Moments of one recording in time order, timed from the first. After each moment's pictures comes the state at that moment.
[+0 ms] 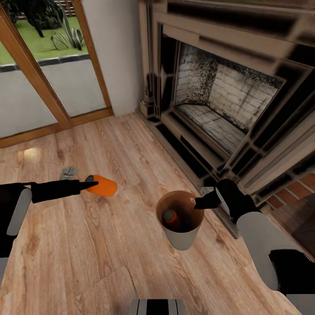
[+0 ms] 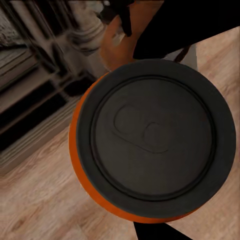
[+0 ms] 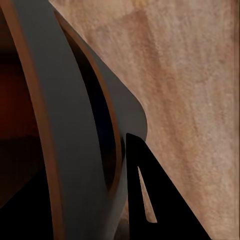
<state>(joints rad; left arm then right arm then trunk) -0.71 0.40 0.12 -1.45 0.33 1.05 -0.83 -1.05 -0.07 0.08 -0.62 0.20 1.04 0.55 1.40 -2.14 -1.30</state>
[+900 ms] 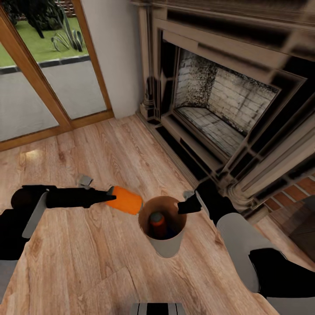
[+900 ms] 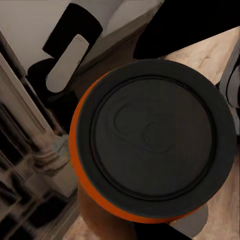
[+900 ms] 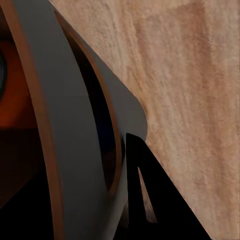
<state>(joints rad) -0.71 0.39 -0.04 -1.44 0.32 1.05 -1.25 -1.05 0.08 0.08 -0.56 0.19 1.04 0.44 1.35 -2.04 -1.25</state>
